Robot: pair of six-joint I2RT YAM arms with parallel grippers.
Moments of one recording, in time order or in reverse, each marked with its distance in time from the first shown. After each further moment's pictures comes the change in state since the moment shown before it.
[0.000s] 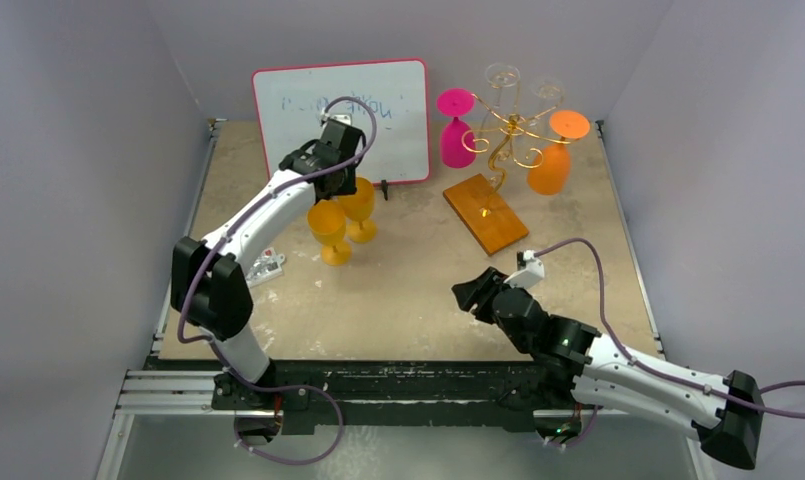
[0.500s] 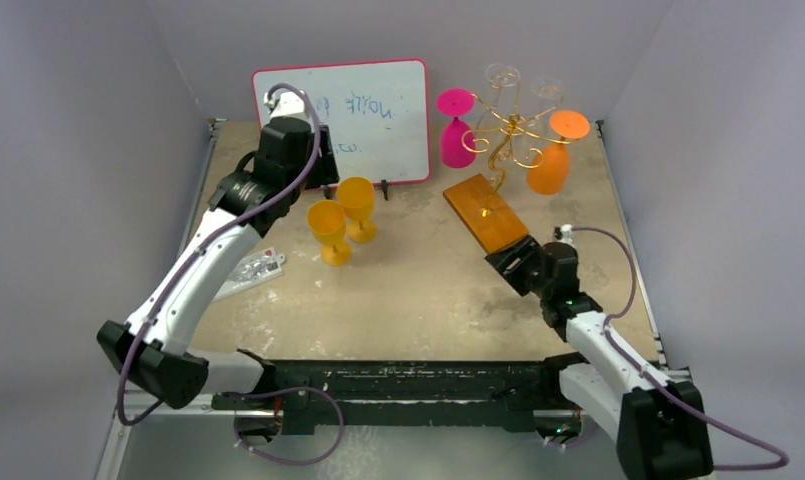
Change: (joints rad) left arm 0.000 -0.362 -0.036 0.012 0.021 -0.019; right arm -0.761 0.291 -0.027 0.253 -0.588 -0.161
